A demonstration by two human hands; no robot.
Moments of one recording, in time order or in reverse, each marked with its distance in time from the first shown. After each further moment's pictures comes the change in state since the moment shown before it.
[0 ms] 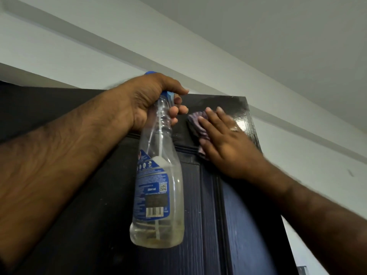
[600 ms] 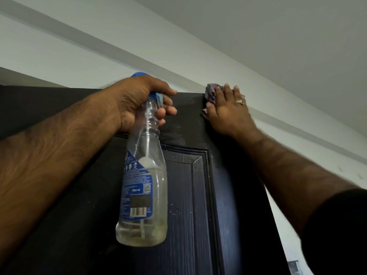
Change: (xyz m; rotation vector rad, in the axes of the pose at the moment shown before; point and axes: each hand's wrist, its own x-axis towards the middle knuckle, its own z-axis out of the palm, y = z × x) left_hand 0.007 -0.004 -0.004 0.003 0.018 0.011; right_hand 0.072 0.030 -0.015 -0.004 -0.066 0.415
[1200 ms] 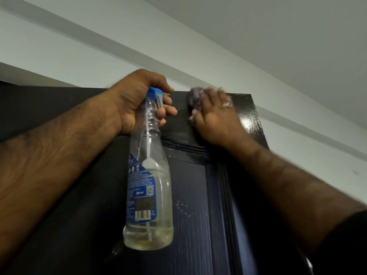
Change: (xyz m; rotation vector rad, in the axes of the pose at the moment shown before) left_hand -0.003 -0.007 -0.024 -0.058 0.033 0.050; right_hand -0.014 -0.053 0.014 0.014 0.031 -0.199
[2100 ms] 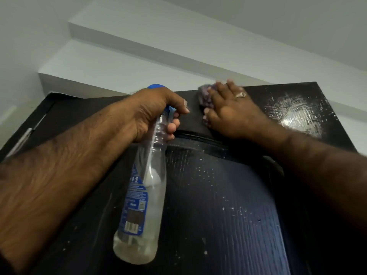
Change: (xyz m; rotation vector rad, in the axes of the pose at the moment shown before) left_hand -0.003 -0.015 -0.069 0.294 0.123 -0.086; right_hand 0.031 -0.072 0.013 0.012 -0.095 -0.217
